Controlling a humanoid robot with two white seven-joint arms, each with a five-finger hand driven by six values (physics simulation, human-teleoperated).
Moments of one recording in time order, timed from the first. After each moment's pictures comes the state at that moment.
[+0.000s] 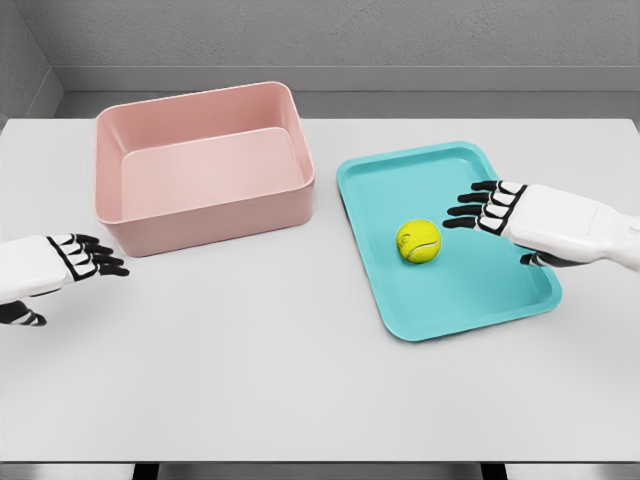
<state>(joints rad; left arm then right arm) -0.05 1.27 -0.31 -1.73 -0.35 -0.61 -0.29 -0.47 -1.15 0.68 -1.71 0.43 -0.61 0.08</state>
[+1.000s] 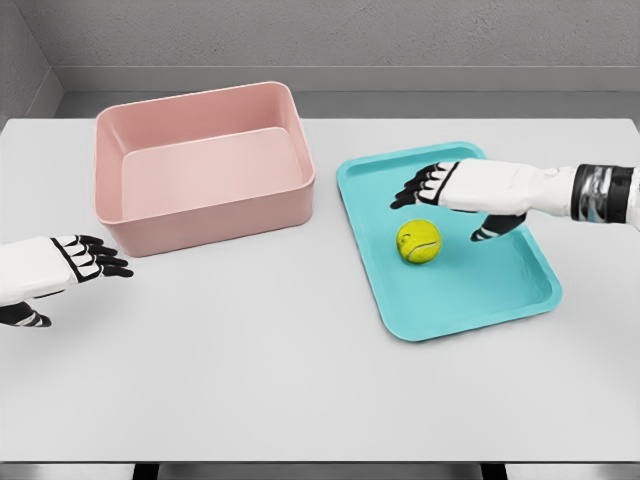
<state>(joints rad) -0.05 1.26 -0.31 -1.73 -0.35 -0.61 -0.29 -0.71 -0.81 0.68 -1.50 0.29 -0.61 0.61</state>
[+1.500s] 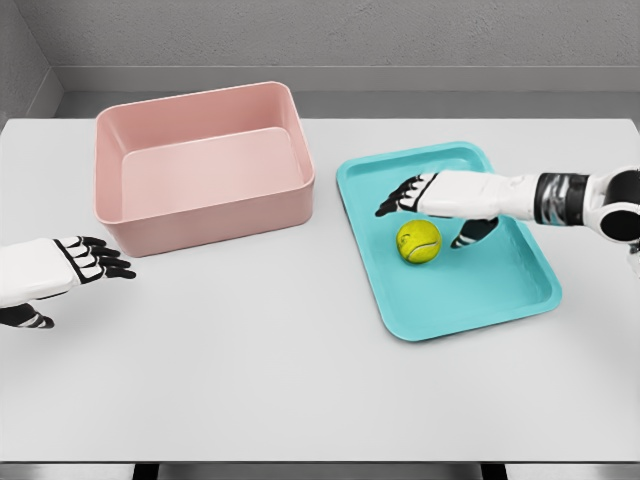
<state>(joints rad) -0.05 1.25 -0.31 -1.73 -0.35 -0.61 -0.29 -0.73 -0.70 0.73 -1.36 0.35 -0.61 0.61</state>
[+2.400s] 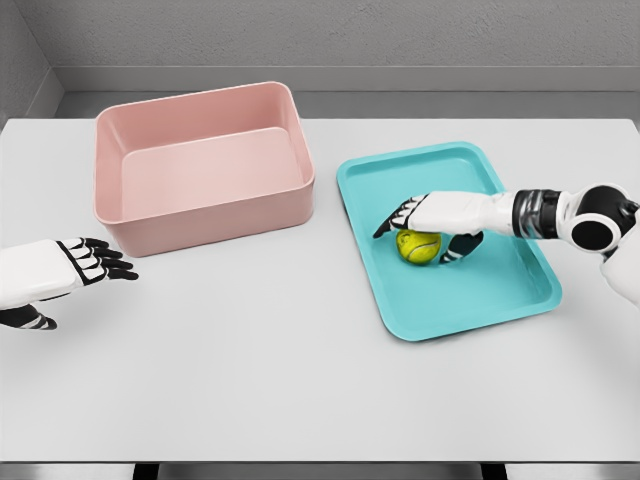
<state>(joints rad) -0.05 1.24 -0.31 -1.73 -0.35 -0.61 -0.29 -0.73 -0.63 0.78 -1.24 0.39 -0.61 0.61</state>
